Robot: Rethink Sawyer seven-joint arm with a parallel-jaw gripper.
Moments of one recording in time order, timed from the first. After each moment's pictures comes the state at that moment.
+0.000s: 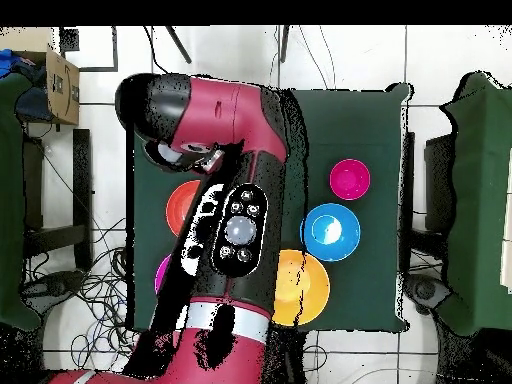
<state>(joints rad) 0.09 -0.45 -0.29 1.03 0.20 1.26 2.25</state>
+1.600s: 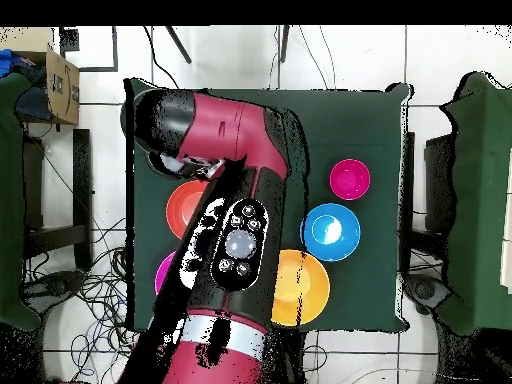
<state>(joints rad) 0.11 -0.48 -0.32 1.13 0.24 1.16 2.27</state>
